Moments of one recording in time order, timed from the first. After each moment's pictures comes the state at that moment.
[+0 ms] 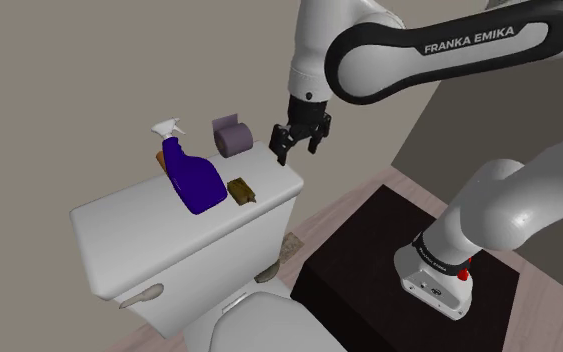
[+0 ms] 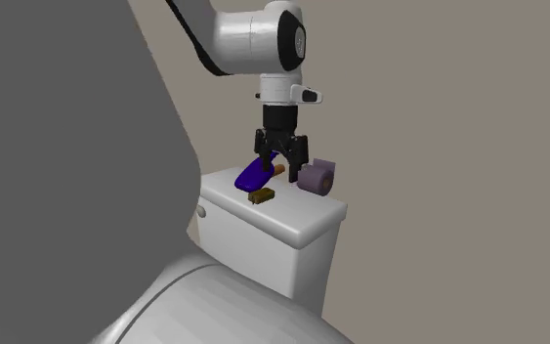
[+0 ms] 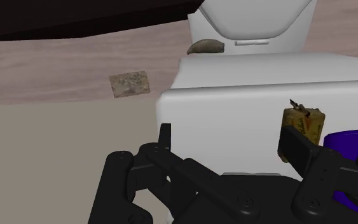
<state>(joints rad) 0.08 -0.36 0.39 -2.35 0.16 1.99 0.56</state>
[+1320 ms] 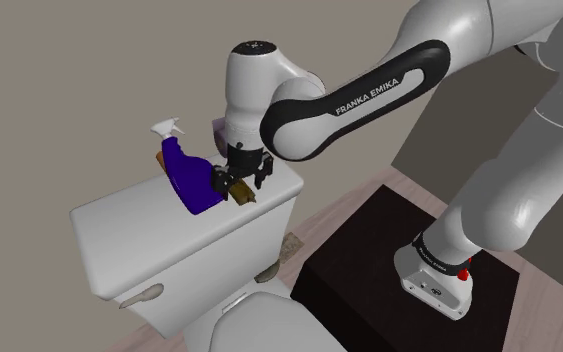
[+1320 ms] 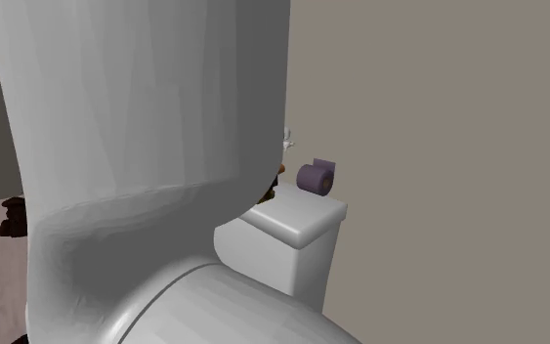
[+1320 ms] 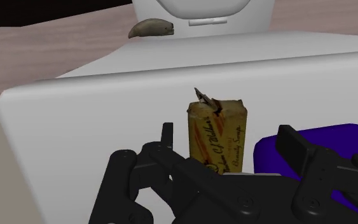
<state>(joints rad) 0.11 0.08 0.53 -2.17 -0.02 2.28 0.87</state>
